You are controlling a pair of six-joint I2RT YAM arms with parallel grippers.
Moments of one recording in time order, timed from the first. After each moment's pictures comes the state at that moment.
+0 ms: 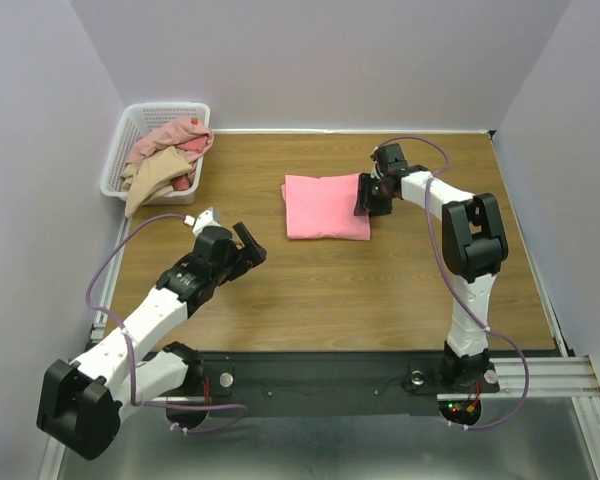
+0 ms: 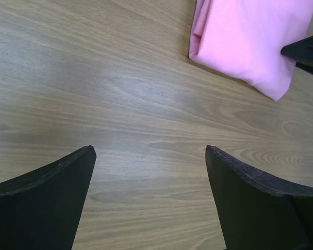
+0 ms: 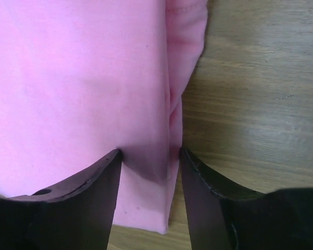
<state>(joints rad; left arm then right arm) -0.49 0.95 0.58 -0.31 -0.15 -0.86 0.28 2.09 1.55 -0.48 -0.15 0.34</state>
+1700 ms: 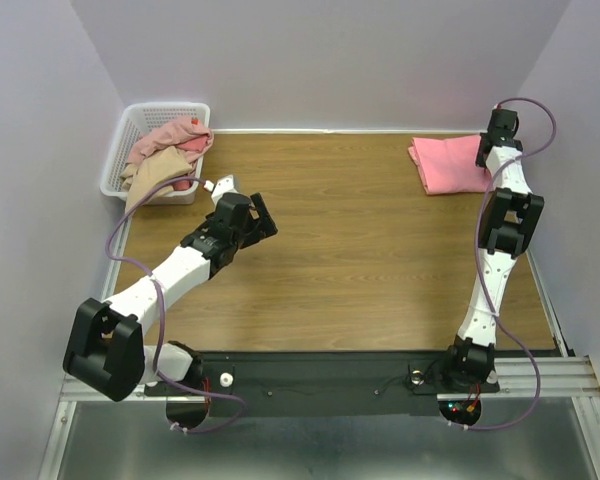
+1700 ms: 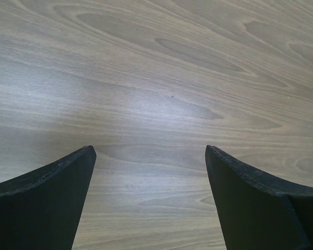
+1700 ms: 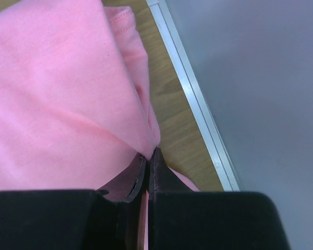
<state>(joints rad) -0.49 1.27 0.81 -0.20 -0.24 -0.72 -0.27 2.56 2.34 -0.51 0.29 -0.05</state>
